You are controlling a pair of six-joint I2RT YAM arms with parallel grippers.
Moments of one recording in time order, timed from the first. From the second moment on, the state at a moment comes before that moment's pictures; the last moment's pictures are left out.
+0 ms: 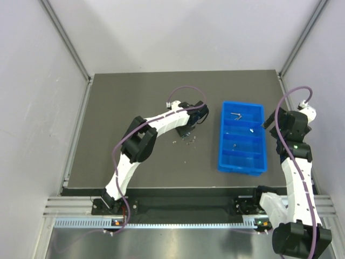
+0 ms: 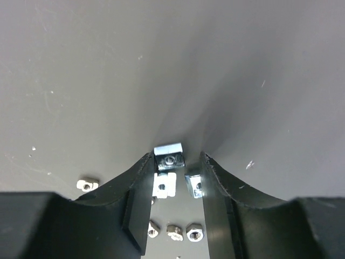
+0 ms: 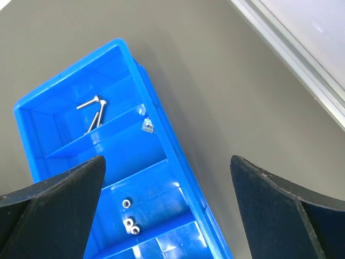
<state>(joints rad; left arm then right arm) -0.80 2.28 1.86 -0.98 -0.52 -1.39 -0.19 0.83 0.79 -0.51 0.20 0.42</state>
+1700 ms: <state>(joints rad) -0.83 2.08 1.71 -0.62 -0.45 -0.94 -0.19 0.84 0.78 -0.52 0.23 0.43</state>
